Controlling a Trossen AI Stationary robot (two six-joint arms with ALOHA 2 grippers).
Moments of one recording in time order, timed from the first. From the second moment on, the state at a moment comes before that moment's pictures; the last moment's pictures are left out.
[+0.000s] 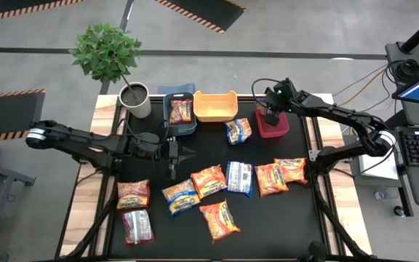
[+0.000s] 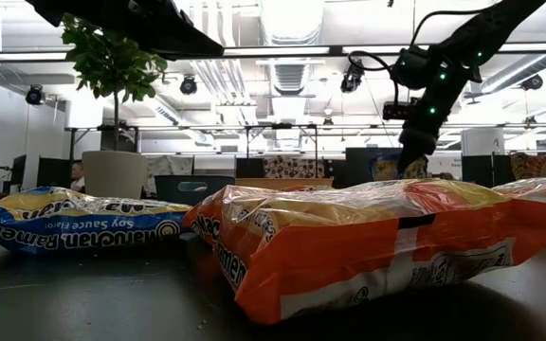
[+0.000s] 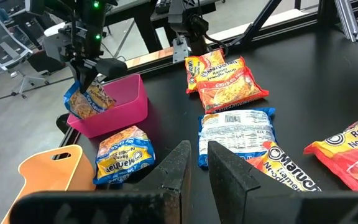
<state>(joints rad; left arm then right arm) -0.08 1.10 0.69 0.08 -0.17 0.25 -0.82 1.30 0.80 -0.35 0.13 -0.50</state>
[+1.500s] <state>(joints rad) -0.08 1.10 0.68 0.10 -0.17 0.12 -0.82 1.30 0.80 -0.35 0.18 -0.36</state>
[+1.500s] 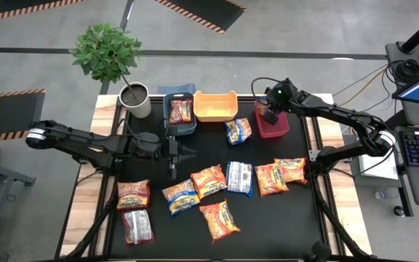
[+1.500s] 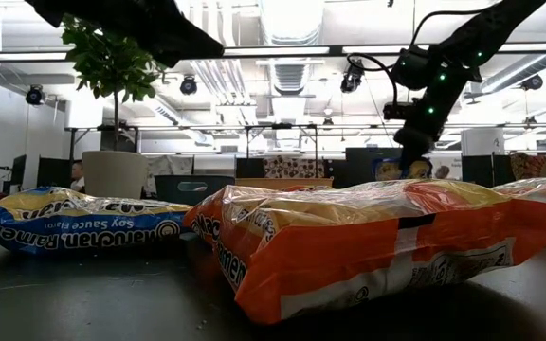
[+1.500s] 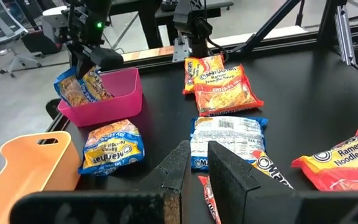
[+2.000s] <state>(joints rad) -0.08 1.10 0.68 0.14 -0.17 0.07 -0.82 1.30 0.83 -0.34 0.18 -0.29</state>
